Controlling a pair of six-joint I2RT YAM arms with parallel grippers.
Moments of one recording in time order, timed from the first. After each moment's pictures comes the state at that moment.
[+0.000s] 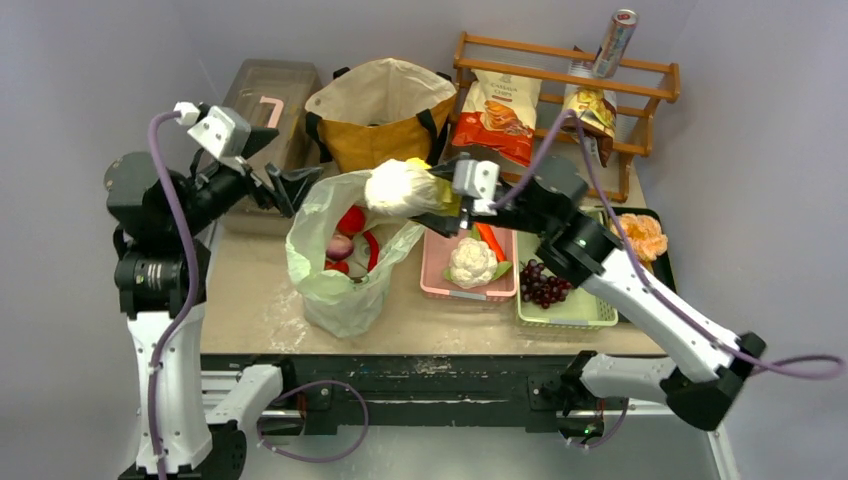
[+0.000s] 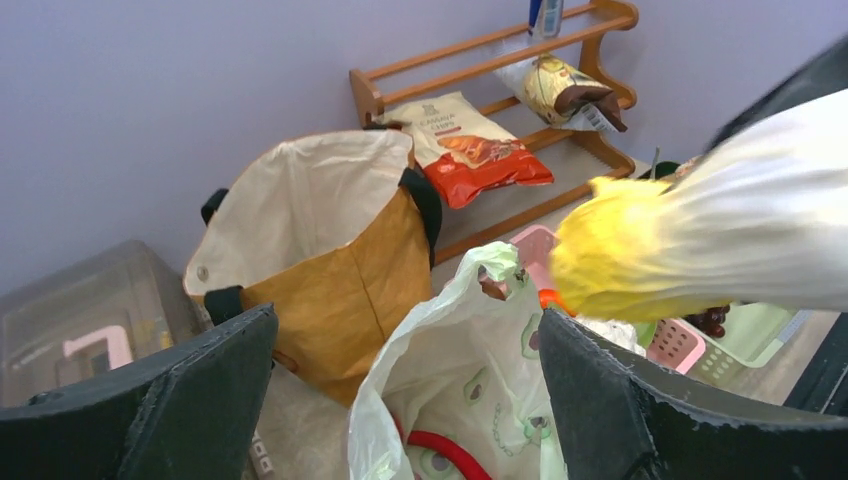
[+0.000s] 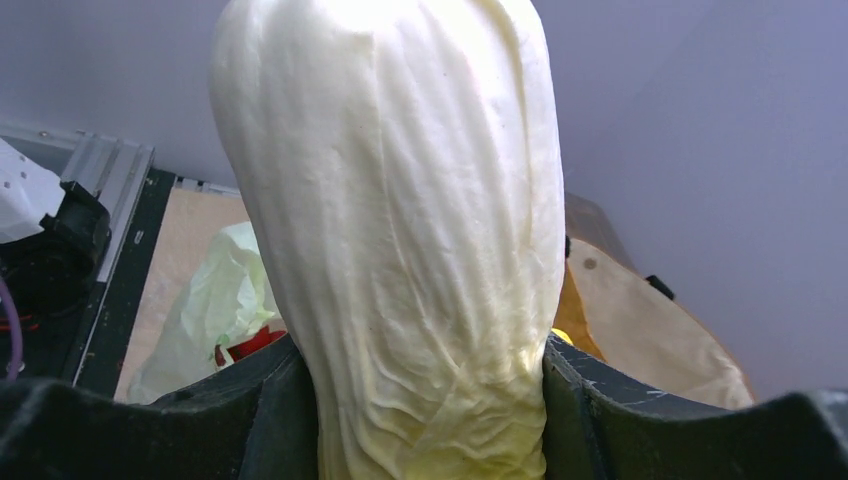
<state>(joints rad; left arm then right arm) 0.04 0.91 1.50 -0.51 0.74 0.06 0.79 1.23 1.32 -0.01 -0.59 -0.40</state>
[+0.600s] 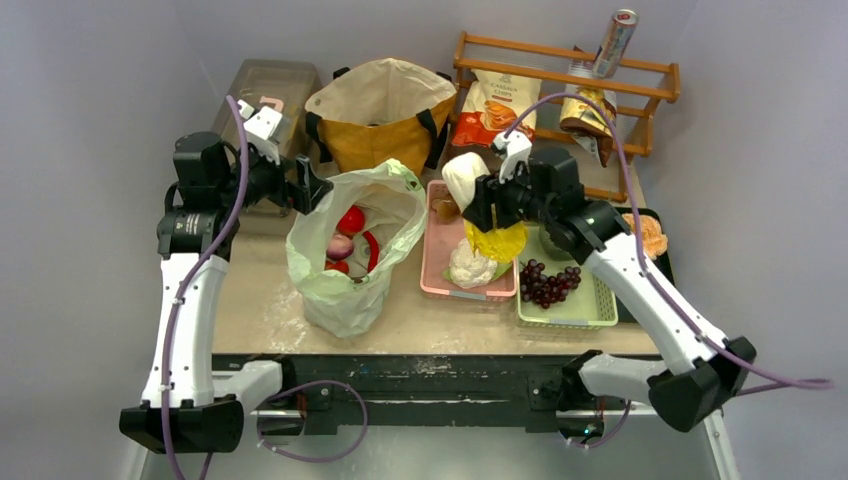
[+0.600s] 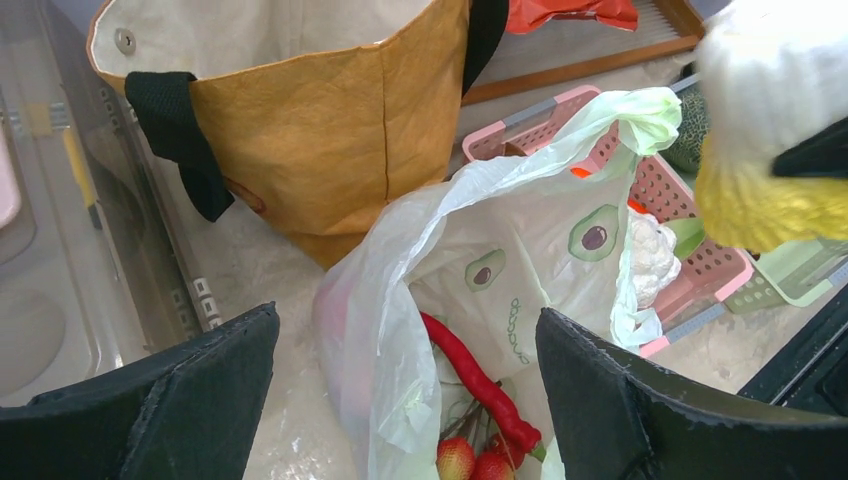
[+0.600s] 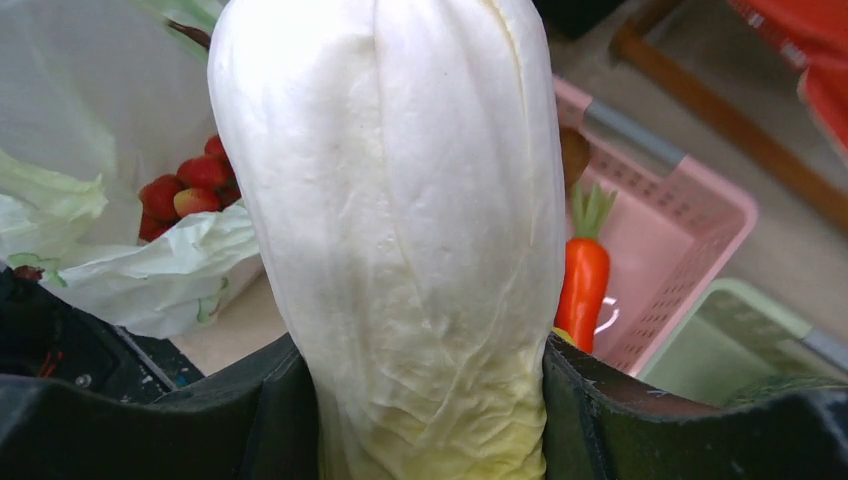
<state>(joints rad) 0.02 1.08 1.34 -0.63 0.61 0.10 0.53 1.17 1.27 -0.56 -0.17 0.08</state>
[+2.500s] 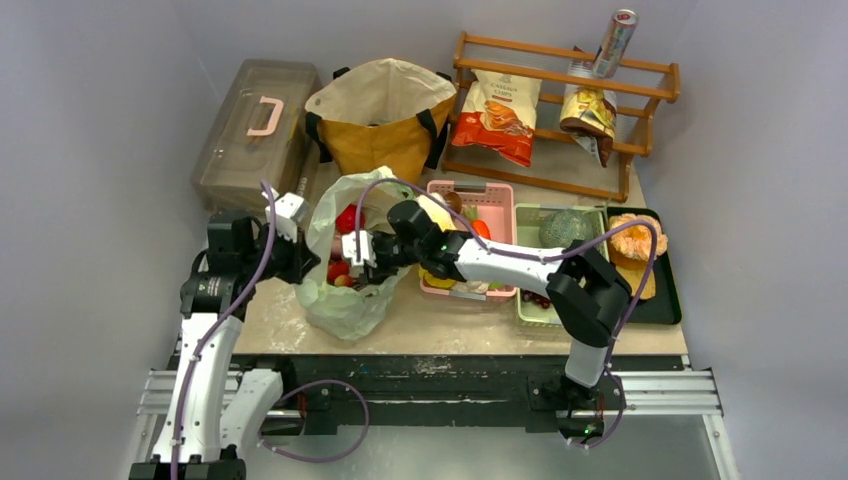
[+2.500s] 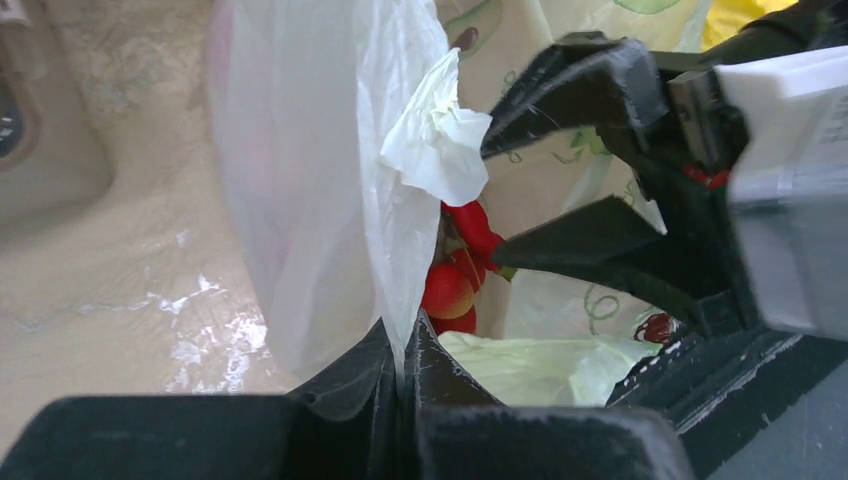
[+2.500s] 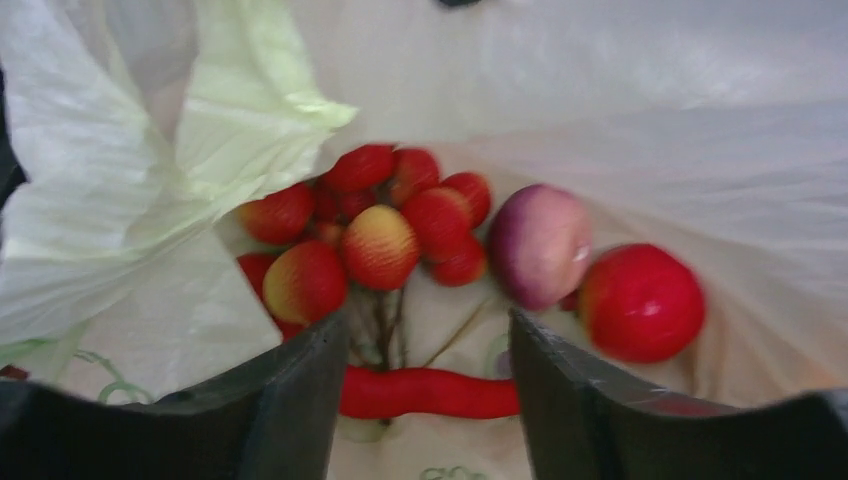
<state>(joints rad) 0.00 0.78 0.90 -0.80 0.51 0.13 0.96 1.81 1.27 0.05 -0.47 -0.60</state>
